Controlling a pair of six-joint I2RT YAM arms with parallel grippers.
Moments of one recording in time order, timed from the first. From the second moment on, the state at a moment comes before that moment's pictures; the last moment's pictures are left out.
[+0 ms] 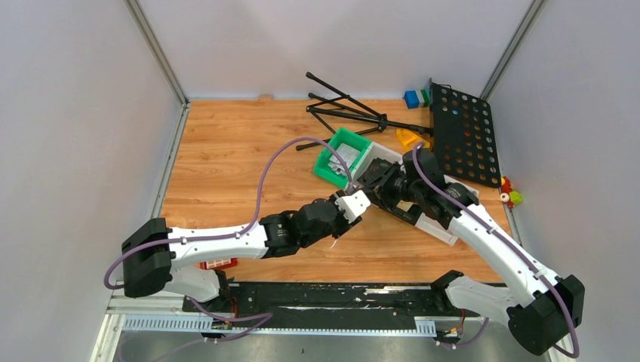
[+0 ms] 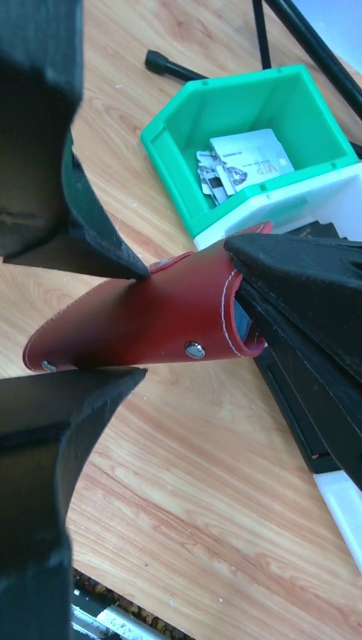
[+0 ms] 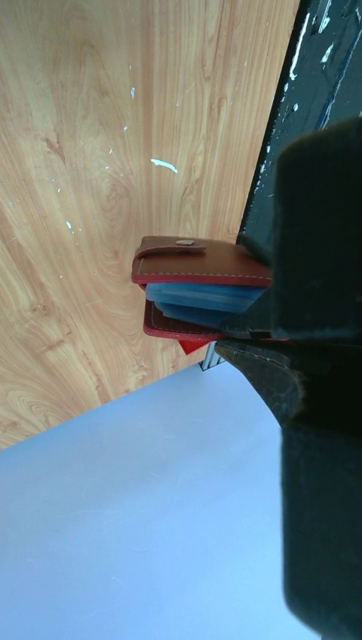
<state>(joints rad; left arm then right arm) -1.22 1.34 0.84 0.09 -0.33 0.11 0.53 1.06 0.93 -0.54 -0.26 1.31</state>
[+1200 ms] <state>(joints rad) -0.97 1.03 0.63 0.00 0.05 -0.37 0.56 0.93 0.70 -0.24 -0.47 0.66</state>
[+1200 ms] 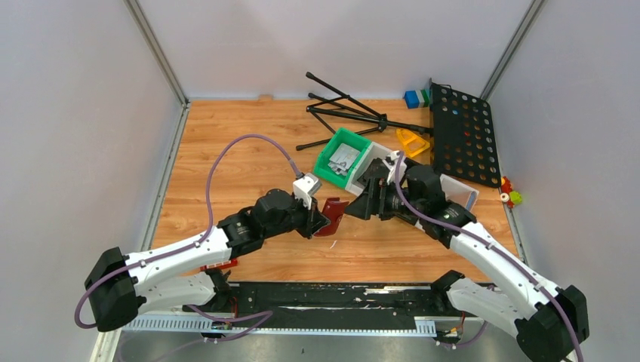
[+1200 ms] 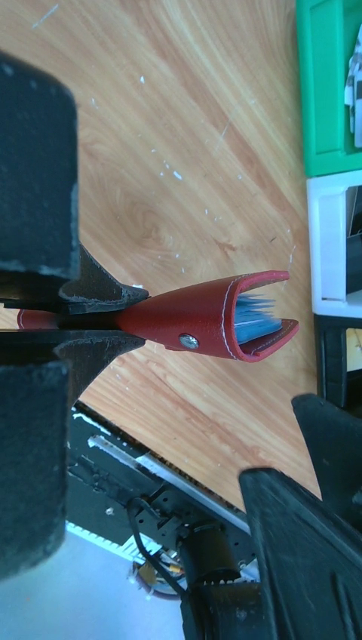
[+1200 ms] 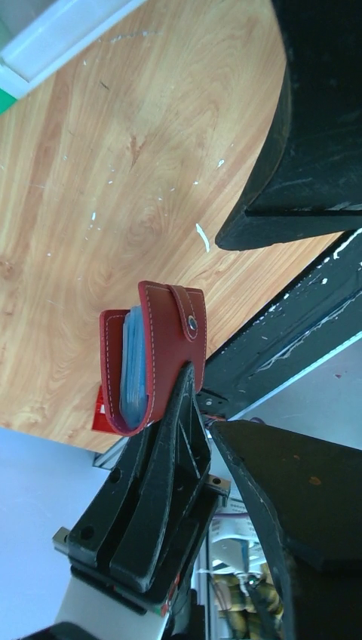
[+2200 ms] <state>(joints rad) -0.97 0.96 0.67 -0.07 -0.01 -0.39 0.60 1.22 0.84 -0.45 -0.33 0.52</state>
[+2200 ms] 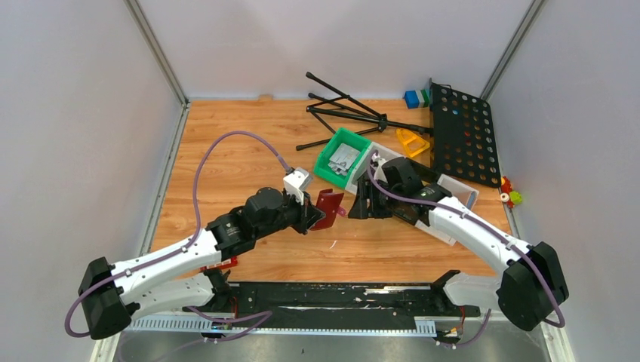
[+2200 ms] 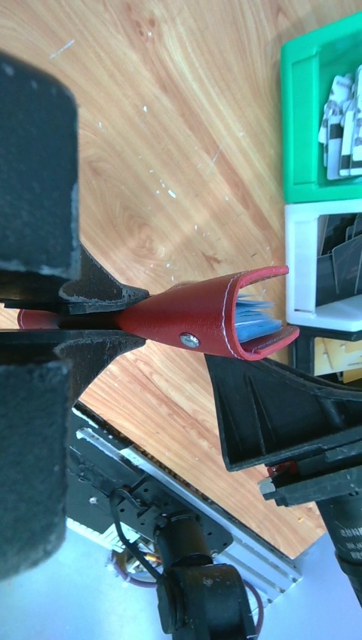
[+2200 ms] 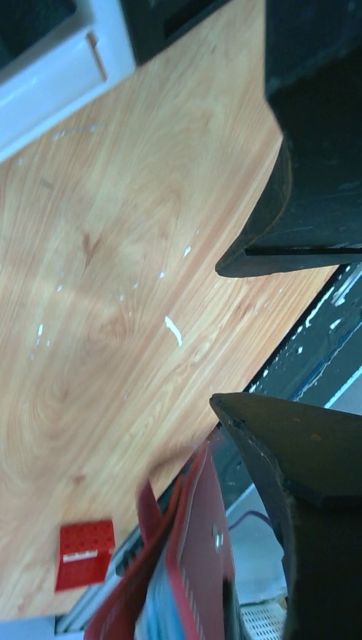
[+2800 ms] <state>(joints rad) -0.92 0.95 0.67 -0.09 0.02 -0.45 0.56 0.91 0.68 -0.26 -0.49 0.48</state>
